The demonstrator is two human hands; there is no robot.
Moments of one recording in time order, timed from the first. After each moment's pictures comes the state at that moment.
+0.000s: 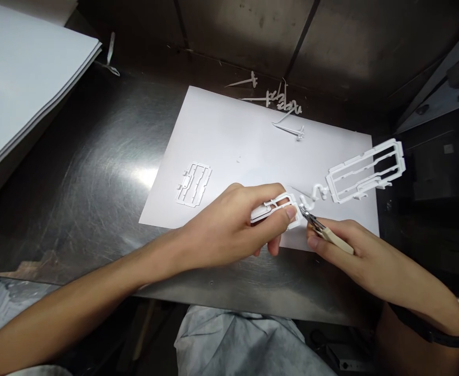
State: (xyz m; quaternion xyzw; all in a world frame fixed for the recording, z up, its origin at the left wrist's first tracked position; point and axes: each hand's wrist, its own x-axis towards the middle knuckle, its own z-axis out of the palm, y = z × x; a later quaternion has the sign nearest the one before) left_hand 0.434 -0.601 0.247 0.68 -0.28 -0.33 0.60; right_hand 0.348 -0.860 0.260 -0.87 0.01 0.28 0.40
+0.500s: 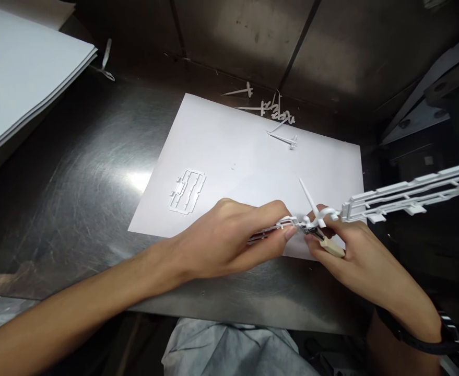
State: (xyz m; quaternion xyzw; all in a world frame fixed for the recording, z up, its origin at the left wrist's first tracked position) left_hand 0.434 -0.600 0.223 0.71 -0.46 -0.09 0.53; right_hand 0.349 -0.862 0.256 -0.94 -0.02 0.14 0.30
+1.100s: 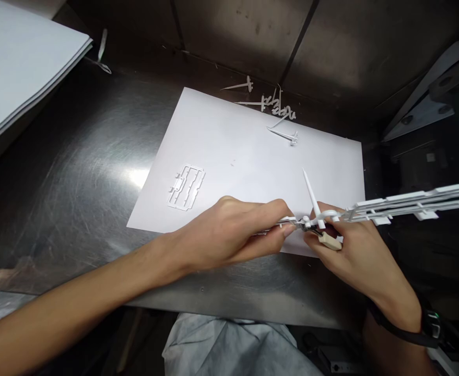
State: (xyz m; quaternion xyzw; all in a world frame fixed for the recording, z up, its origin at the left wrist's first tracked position) left_hand 0.437 -0.603 0.217 0.72 -0.49 -0.04 0.50; right_hand 0.351 -0.861 0.245 -0.97 -0.10 0.02 0.23
